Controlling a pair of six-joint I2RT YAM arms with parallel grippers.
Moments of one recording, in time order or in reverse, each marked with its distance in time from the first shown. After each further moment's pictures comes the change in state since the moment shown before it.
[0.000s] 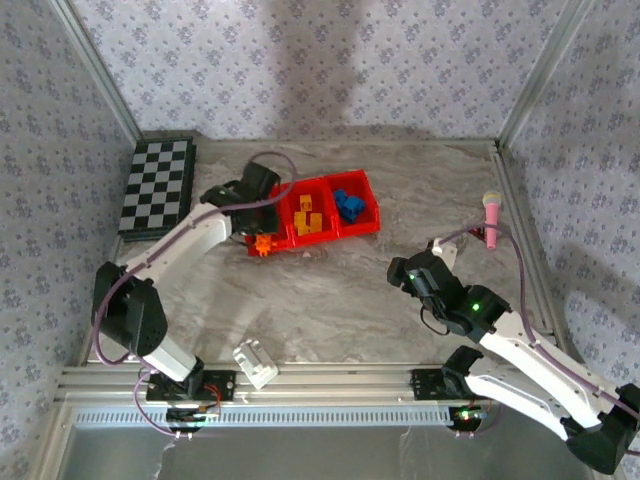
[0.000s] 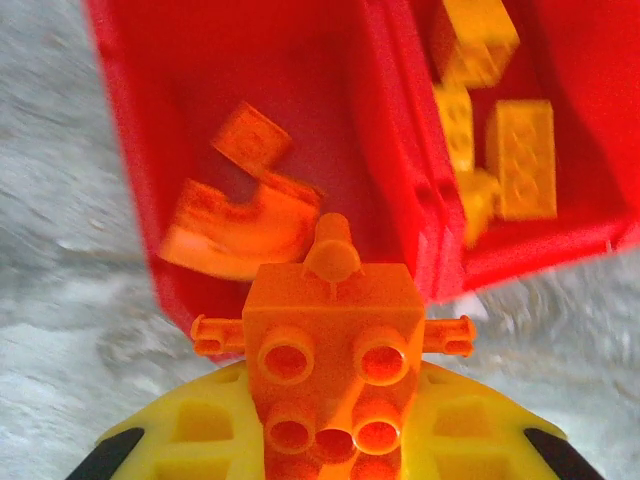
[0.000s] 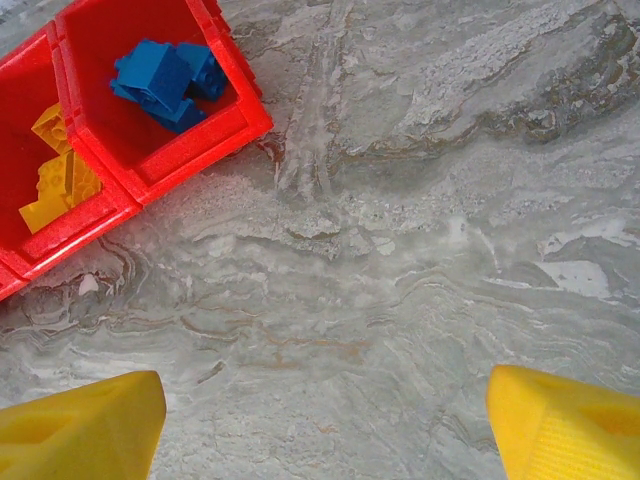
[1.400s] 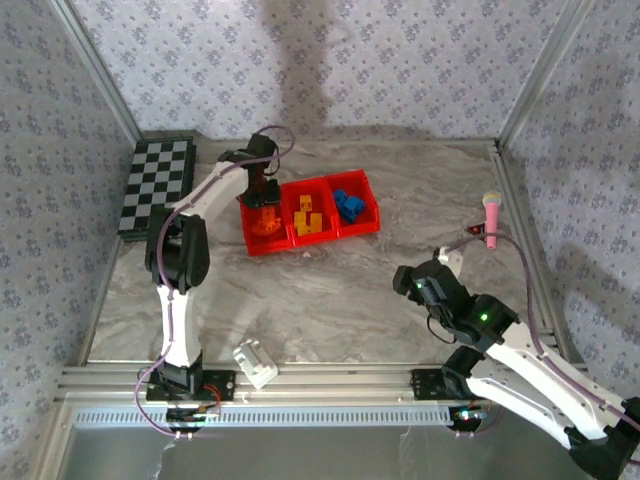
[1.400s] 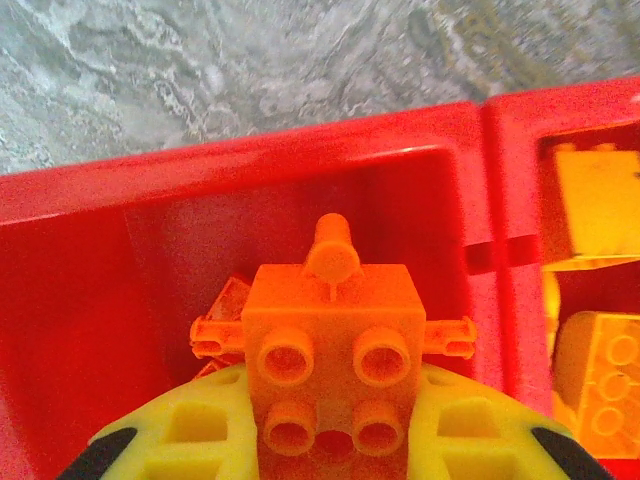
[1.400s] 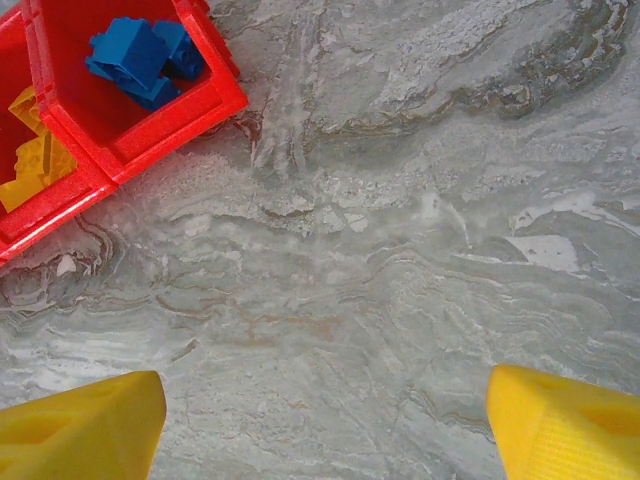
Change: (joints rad) left arm 0.151 0.513 0.430 -0.069 0.142 0.030; right arm -0.006 -0.094 -0.054 -0.050 -0.015 -0.002
